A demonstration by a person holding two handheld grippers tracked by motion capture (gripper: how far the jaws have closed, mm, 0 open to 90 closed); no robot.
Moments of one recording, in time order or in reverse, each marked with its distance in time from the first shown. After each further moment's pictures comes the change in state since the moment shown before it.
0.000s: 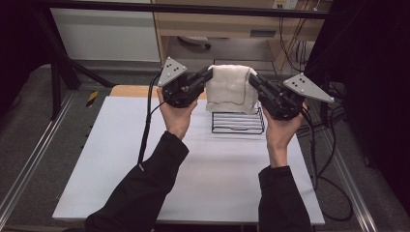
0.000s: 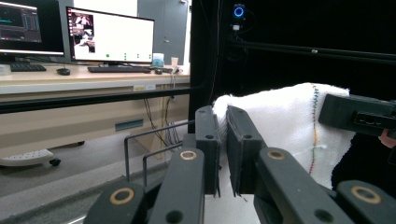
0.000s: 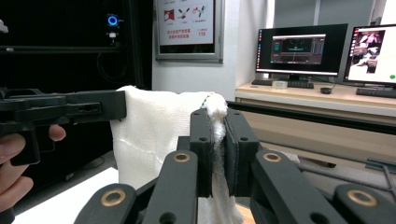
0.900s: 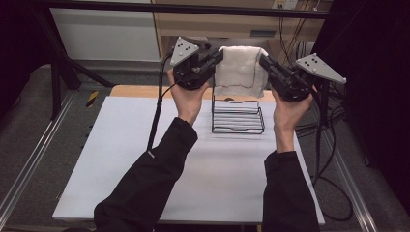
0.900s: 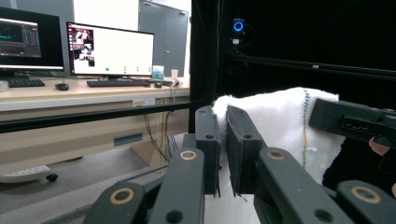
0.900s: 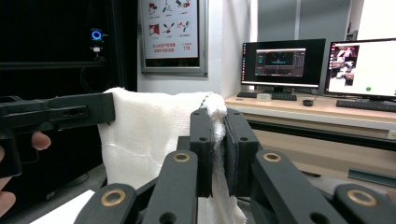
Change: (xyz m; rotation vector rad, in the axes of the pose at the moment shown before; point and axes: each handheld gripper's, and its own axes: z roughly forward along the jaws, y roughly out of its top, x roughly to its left) left arm -0.003 0.031 0.033 -0.038 0.005 0.012; right arm -0.029 0.027 0.015 -0.044 -0.051 0.005
